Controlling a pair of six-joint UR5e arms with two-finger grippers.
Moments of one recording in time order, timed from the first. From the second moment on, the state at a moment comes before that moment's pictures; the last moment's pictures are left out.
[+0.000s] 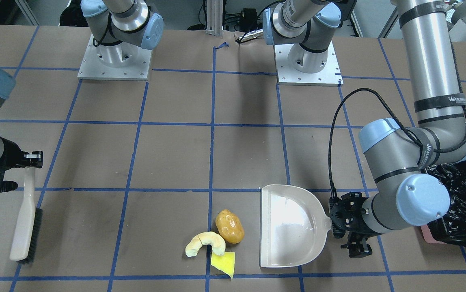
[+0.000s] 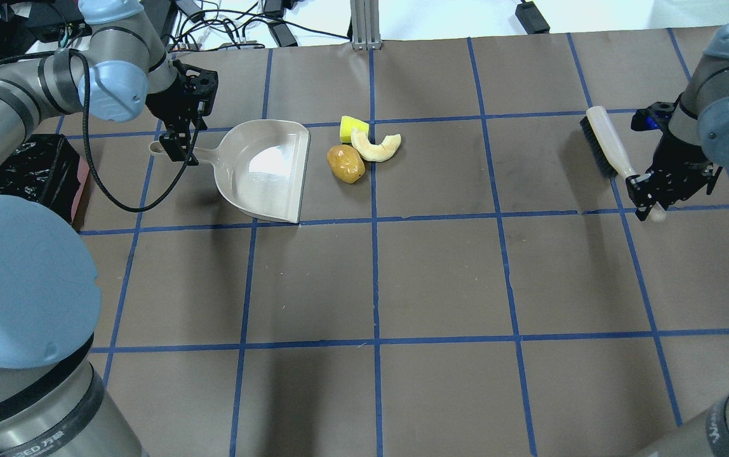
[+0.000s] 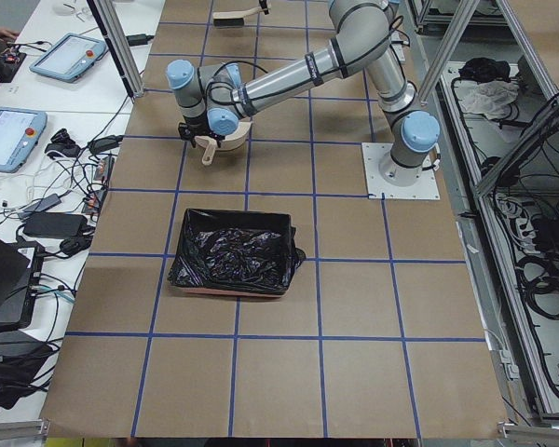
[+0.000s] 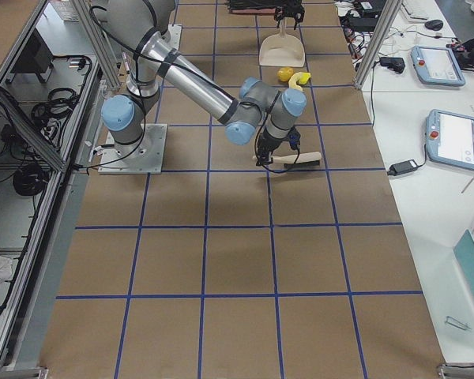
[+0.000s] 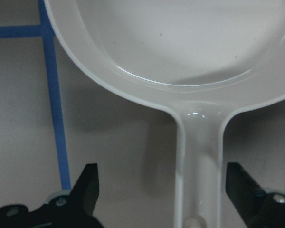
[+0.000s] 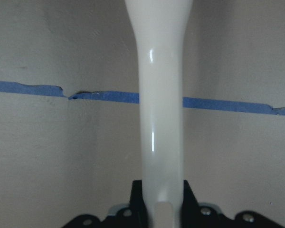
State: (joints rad) left arm -1.42 -2.17 -1.39 -1.24 1.55 1.74; right arm 1.18 -1.23 1.76 -1.89 -1.72 -0.48
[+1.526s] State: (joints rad) left arm -1.42 -2.18 -1.45 -1.24 1.54 1.73; right arm 1.79 -1.13 1.58 -1.76 -1.77 0.28
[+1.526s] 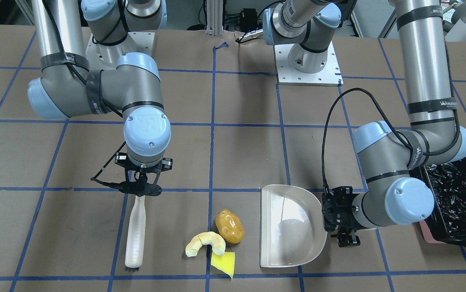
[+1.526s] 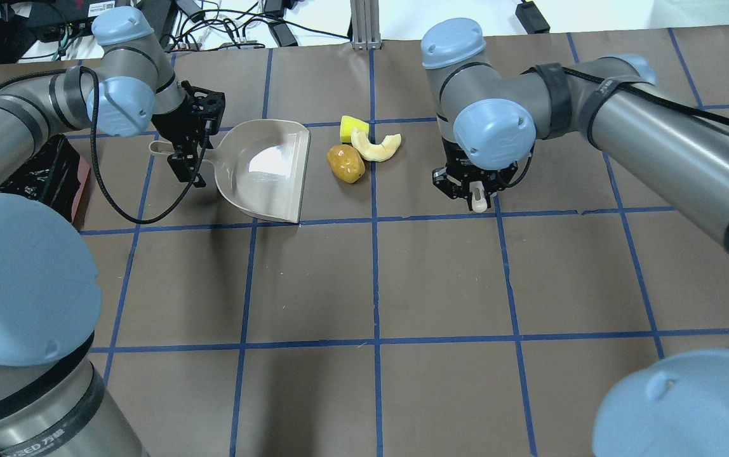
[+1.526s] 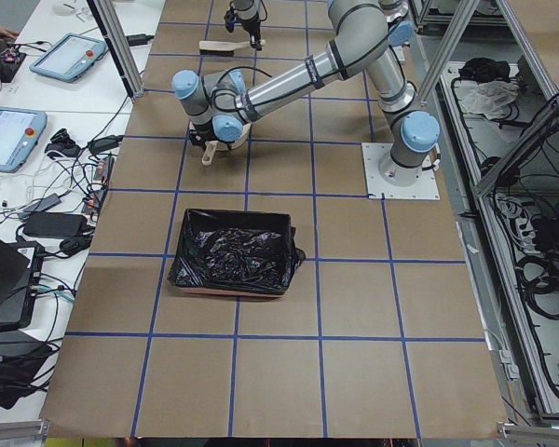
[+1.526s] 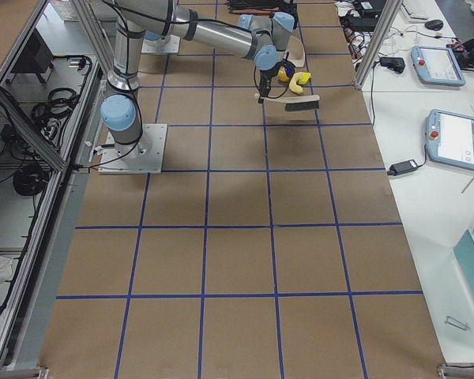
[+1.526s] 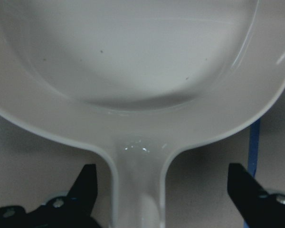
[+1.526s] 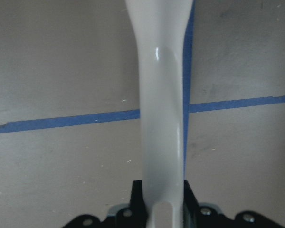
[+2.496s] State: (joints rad) left arm -1.43 -2.18 -1.46 -1.23 1.54 1.73; right arm 1.90 -1.03 1.48 -1.72 -1.68 0.44
